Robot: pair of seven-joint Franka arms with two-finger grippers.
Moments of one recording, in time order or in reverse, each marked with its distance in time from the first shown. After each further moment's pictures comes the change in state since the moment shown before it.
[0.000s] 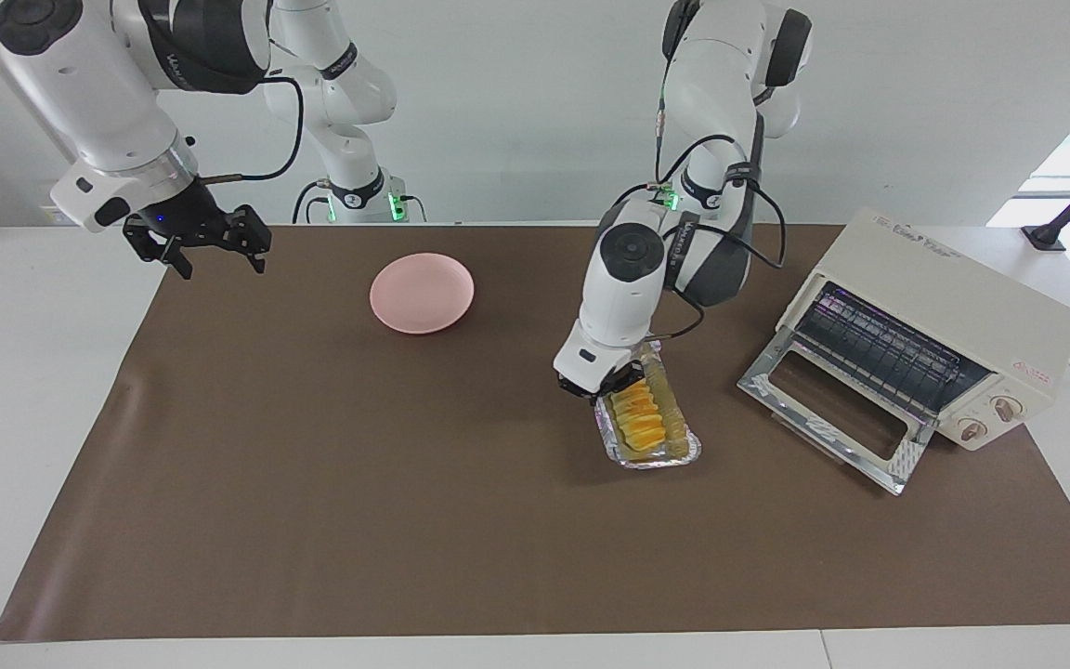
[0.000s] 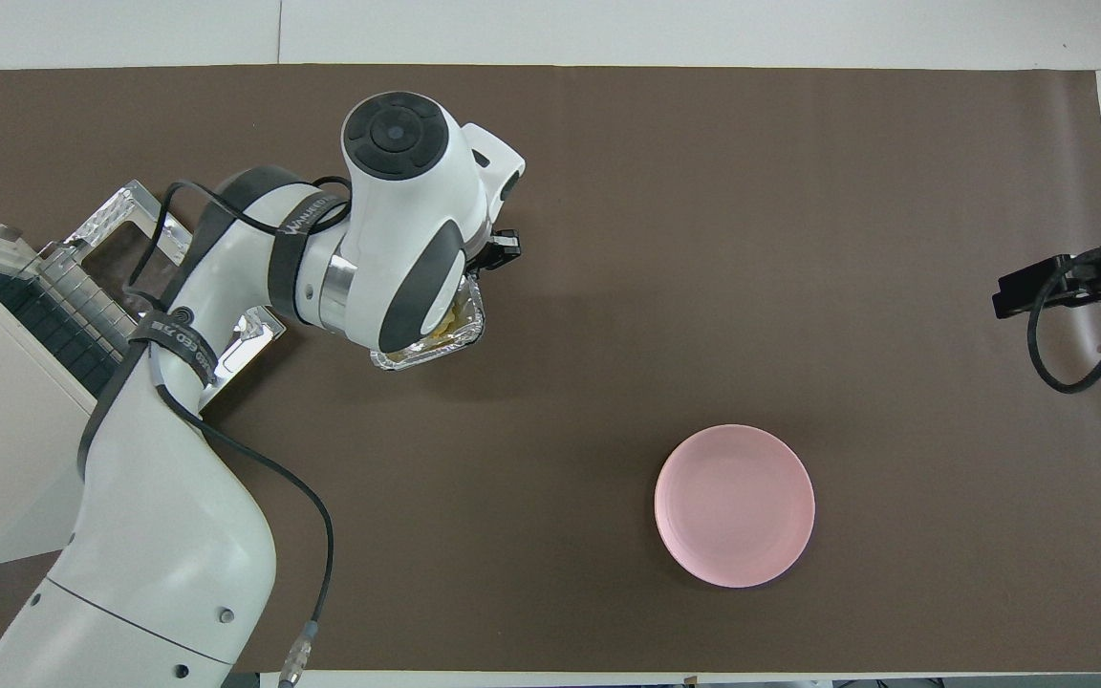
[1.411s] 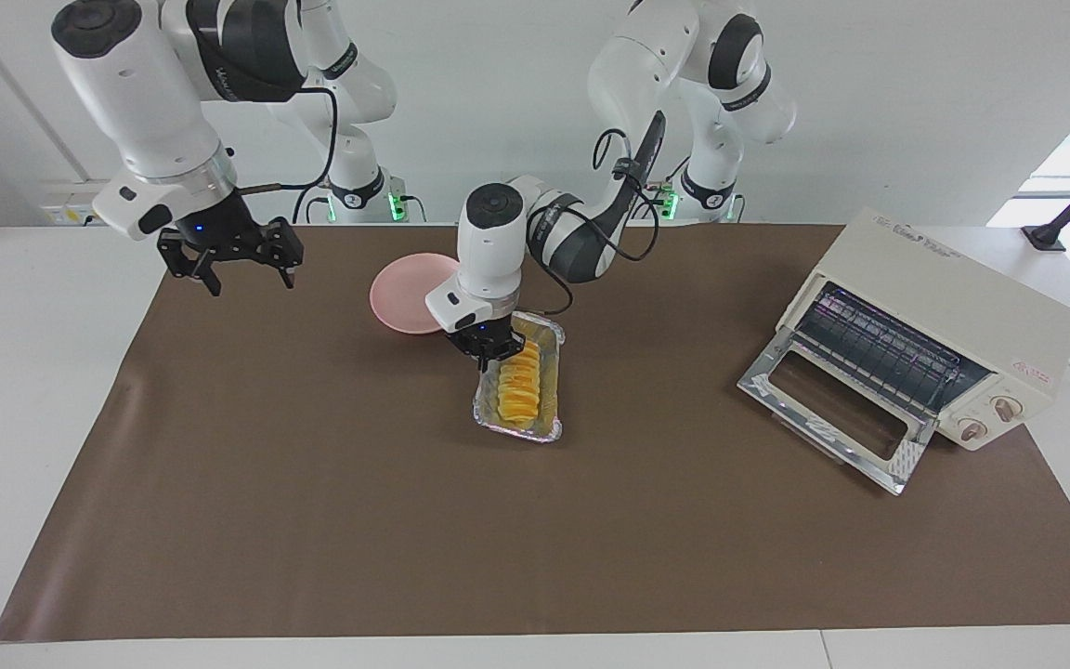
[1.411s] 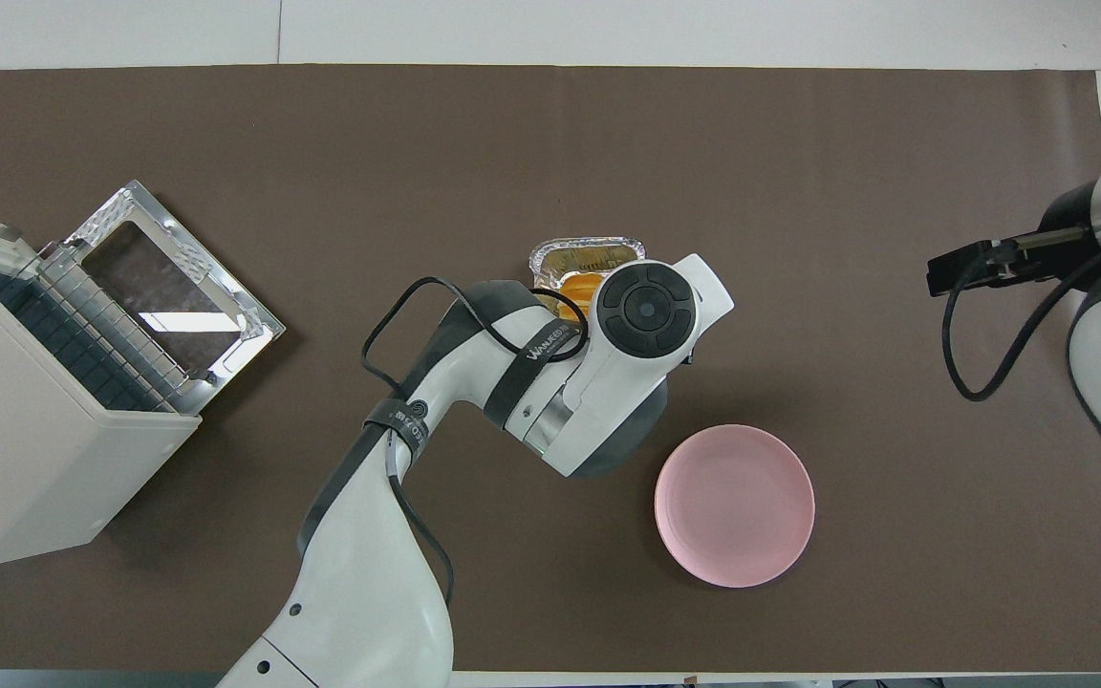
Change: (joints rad) left arm -0.230 0.040 -0.003 -0.035 -0.038 0.172 0.053; right arm 0.099 0.009 0.006 -0.034 0.001 0.125 0.062
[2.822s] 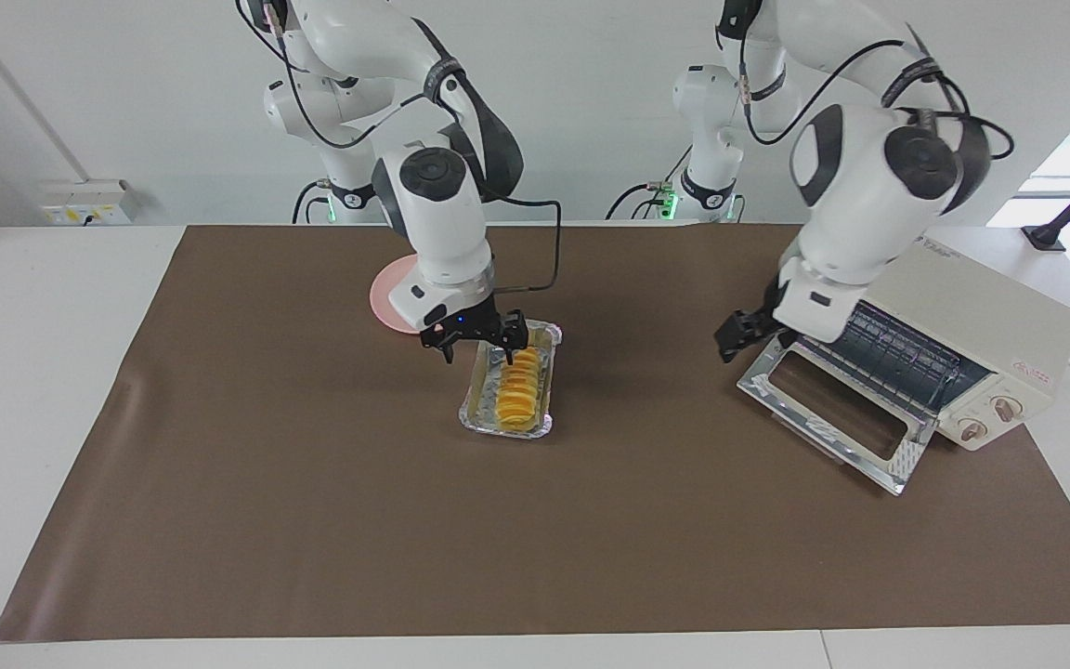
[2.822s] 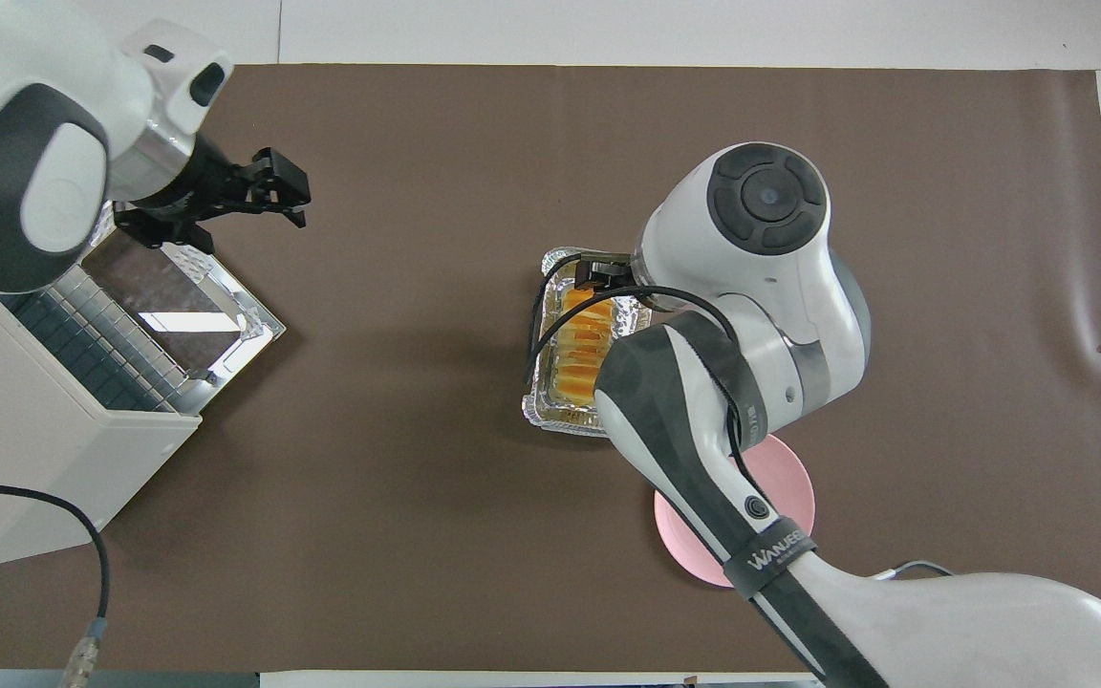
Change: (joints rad) left arm 0.585 -0.301 0.079 0.050 -0.021 -0.542 0.165; right arm 0.402 0.299 0.003 -0.027 0.074 0.395 0.639
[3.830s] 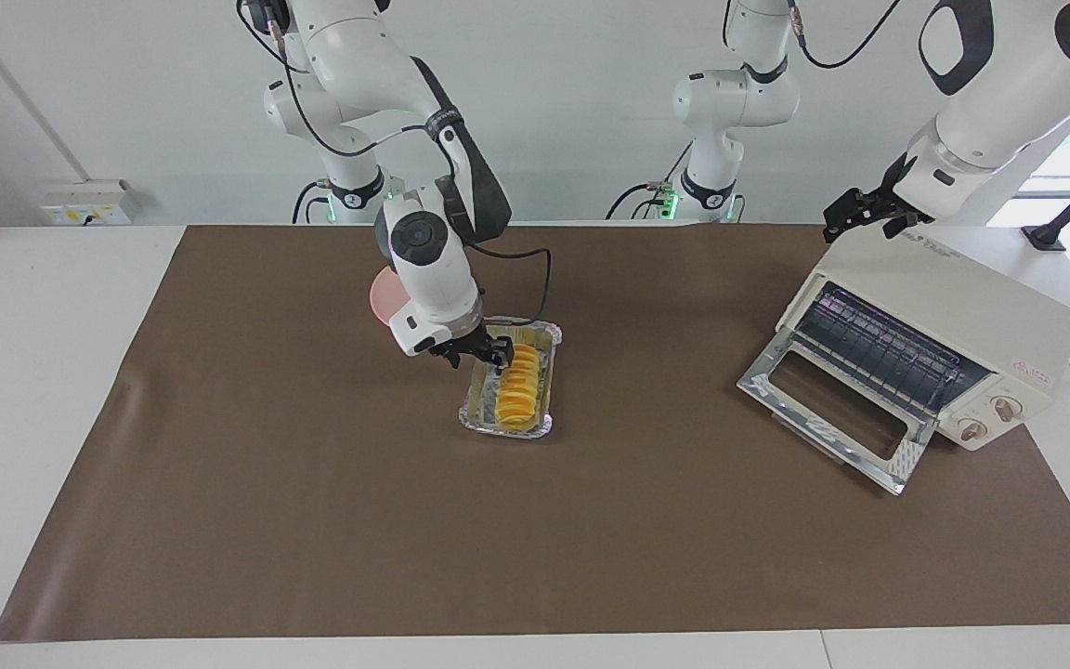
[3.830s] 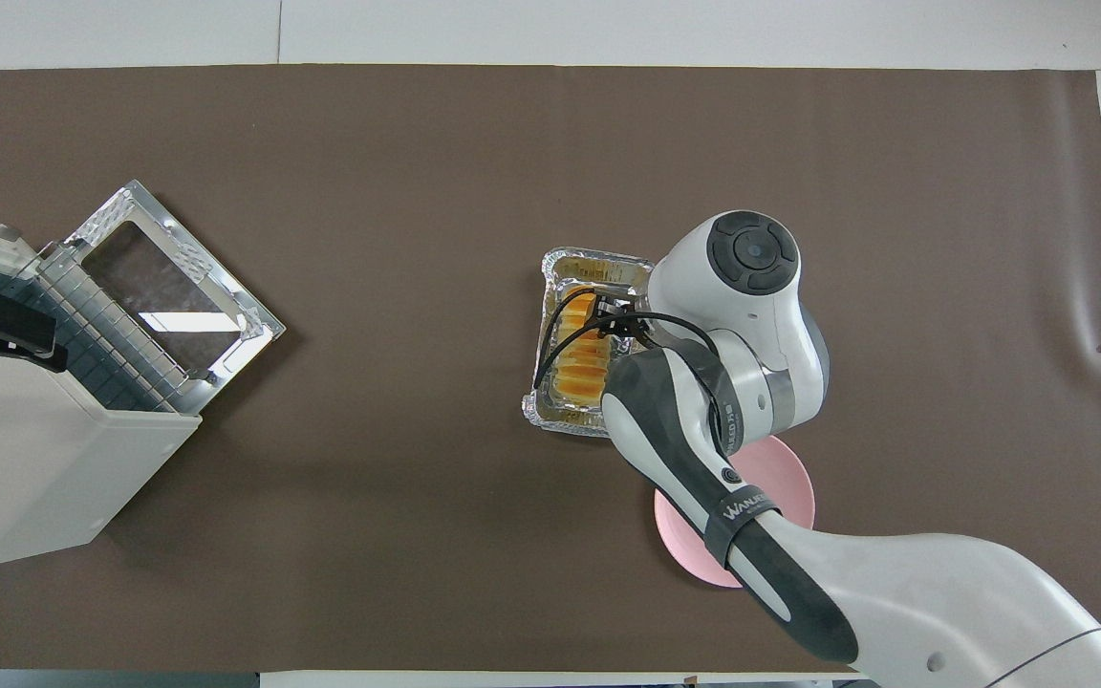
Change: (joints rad) left arm 0.383 -0.304 -0.253 -0.233 0.122 -0.229 0.308; right arm -0.028 -0.032 -0.010 -0.240 0.133 0.108 0.011
